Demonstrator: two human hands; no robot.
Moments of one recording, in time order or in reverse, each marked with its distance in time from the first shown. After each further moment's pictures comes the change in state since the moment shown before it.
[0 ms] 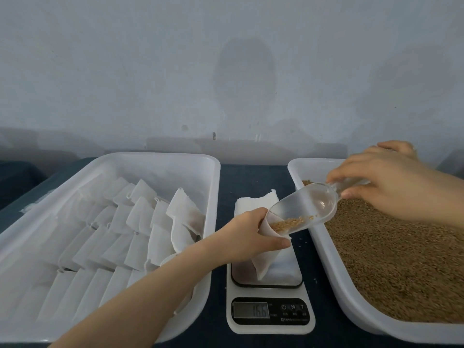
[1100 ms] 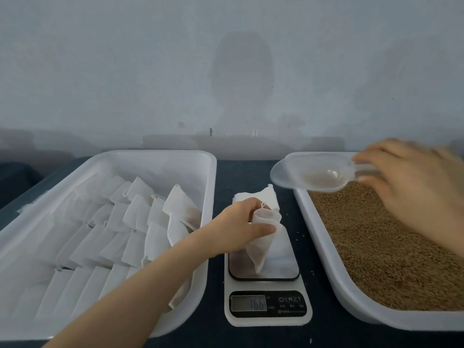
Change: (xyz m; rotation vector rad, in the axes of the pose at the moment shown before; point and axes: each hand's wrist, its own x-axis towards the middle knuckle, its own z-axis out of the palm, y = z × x) left_hand 0.001 -0.002 -0.007 0.038 0.043 -0.023; right_hand -0.032 0.006 0.018 -0.131 0.367 0.079
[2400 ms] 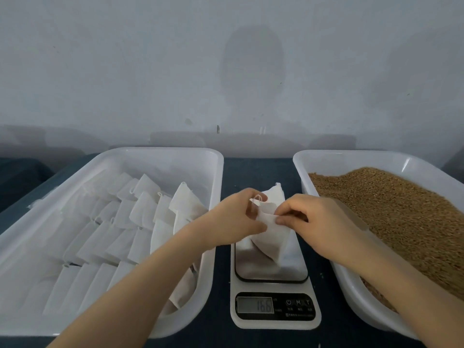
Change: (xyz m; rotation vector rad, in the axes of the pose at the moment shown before) left_hand -0.001 0.001 -0.017 -0.006 0.002 -0.019; right_hand 0.001 -0.092 0.053 0.826 -0.321 0.072
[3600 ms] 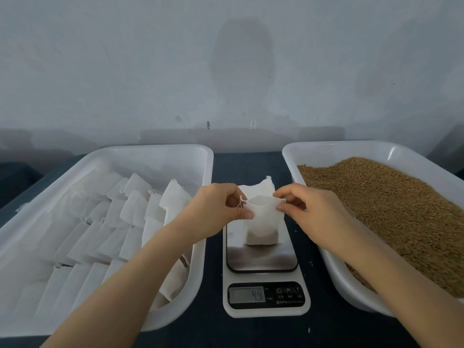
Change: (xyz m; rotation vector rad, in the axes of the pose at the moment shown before) left_hand -0.005 -0.002 -0.008 0.175 0.179 0.021; right_hand -0.006 0.023 0.005 0.048 0.108 0.117
